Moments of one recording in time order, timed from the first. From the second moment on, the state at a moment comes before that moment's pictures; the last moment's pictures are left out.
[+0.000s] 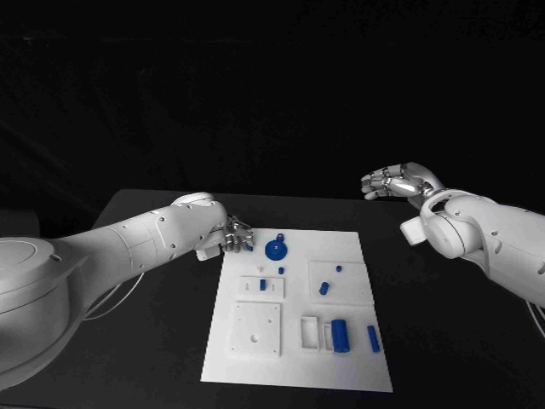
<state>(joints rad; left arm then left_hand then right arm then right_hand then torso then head) 1.25 -0.44 -0.13 0.76 -0.97 0.13 -0.36 0.84 0.08 0.65 -0.28 0.05 1.02 0.08 0.32 0.69 1.26 -0.03 0.69 0.56 1.01 -0.07 1.18 0.47 0.02 0.78 -0.09 0.80 1.31 1.24 -0.57 0.04 0.97 -0.56 -0.23 0.17 0.98 -0.09 0.59 -0.26 0.43 0.82 0.21 0.27 0.42 1.13 0.15 0.10 0.11 0.99 0.13 0.33 0.50 0.27 0.69 0.25 0.30 0.92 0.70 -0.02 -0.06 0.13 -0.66</state>
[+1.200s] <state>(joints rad) 1.25 -0.72 -0.16 1.24 -1.01 -0.16 -0.37 0.86 0.06 0.65 -0.29 0.27 1.10 0.08 0.33 0.69 1.35 -0.02 0.65 0.57 1.10 -0.08 1.20 0.47 0.02 0.86 -0.11 0.80 1.31 1.24 -0.59 0.04 0.97 -0.56 -0.23 0.16 0.98 -0.09 0.59 -0.26 0.43 0.82 0.21 0.27 0.42 1.13 0.15 0.09 0.11 0.99 0.13 0.33 0.50 0.27 0.69 0.25 0.30 0.92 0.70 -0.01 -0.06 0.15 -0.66</state>
